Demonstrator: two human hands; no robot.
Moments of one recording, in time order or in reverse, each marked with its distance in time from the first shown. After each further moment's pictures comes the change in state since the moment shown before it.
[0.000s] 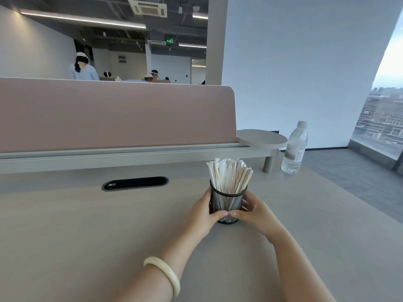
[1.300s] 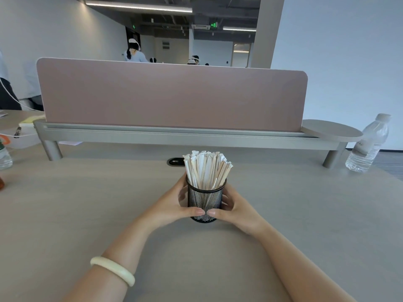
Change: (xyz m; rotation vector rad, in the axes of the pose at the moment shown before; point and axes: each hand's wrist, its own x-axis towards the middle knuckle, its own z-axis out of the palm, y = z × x) left_hand -0.113 -0.018 -0.200 -0.057 -0.118 -0.064; right_hand -0.007 -0.043 0.187 0.086 -0.416 -0.059
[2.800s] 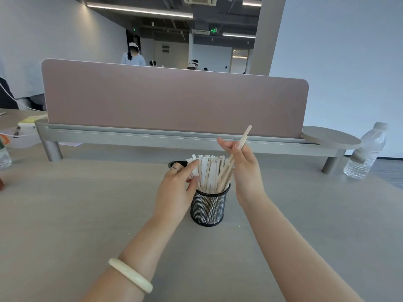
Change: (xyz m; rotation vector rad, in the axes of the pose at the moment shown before) left_hand 0.008 0.039 0.011 0.639 0.699 0.195; right_hand 0.018 -0.113 0.022 0.223 0.533 -0.213
